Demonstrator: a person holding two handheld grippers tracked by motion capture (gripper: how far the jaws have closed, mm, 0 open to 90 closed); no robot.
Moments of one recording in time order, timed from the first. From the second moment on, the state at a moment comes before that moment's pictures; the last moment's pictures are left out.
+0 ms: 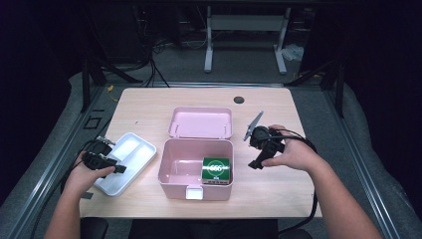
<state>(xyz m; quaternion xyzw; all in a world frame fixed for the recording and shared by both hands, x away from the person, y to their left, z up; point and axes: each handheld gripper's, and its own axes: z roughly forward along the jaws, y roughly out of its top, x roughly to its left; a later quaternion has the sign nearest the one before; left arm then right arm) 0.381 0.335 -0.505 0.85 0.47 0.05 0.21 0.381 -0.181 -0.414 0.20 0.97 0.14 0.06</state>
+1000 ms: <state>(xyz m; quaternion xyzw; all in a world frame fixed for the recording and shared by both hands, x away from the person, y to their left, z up) 0.396 0.335 -0.483 0.87 0.45 0.07 0.17 0.347 -0.222 -0.511 0.44 0.84 0.26 0.18</state>
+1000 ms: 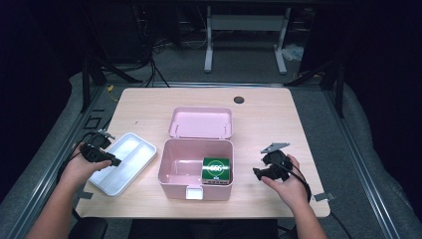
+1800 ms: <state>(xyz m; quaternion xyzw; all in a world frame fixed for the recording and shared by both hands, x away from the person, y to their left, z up) 0.417 0.335 -0.501 0.88 0.46 0.03 0.12 0.344 -0.222 -0.521 0.44 0.84 0.26 0.19</state>
